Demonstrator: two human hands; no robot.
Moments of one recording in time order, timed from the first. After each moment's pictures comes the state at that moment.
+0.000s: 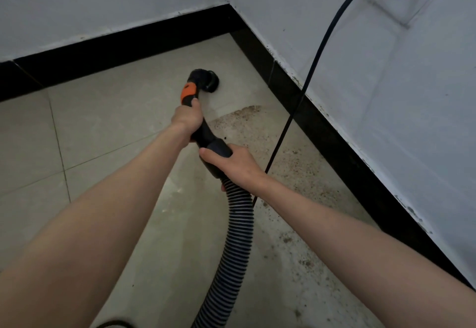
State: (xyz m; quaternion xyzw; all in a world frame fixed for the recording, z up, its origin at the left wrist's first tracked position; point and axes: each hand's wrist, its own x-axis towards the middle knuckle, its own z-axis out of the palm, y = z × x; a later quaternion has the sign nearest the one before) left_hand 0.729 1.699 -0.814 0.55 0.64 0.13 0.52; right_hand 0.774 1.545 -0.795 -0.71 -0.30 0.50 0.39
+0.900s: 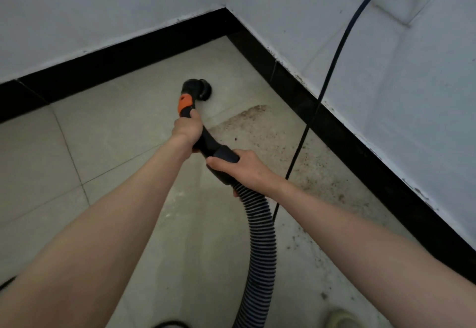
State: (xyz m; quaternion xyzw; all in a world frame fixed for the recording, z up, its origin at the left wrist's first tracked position) left_hand 0.691 1.711 -0.814 0.50 0.64 0.13 0.58; right_hand 0.745 1.551 -0.776 -0.72 -0.27 0.52 0.37
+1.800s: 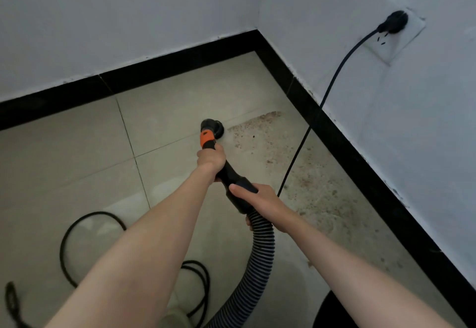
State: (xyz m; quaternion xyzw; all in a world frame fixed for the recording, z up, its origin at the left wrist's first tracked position) left_hand 0.617 1.612 -0.753 0.44 0.69 0.05 0.57; right_hand 0.677 1.461 -0.722 -0.70 -0.21 0.58 0.34
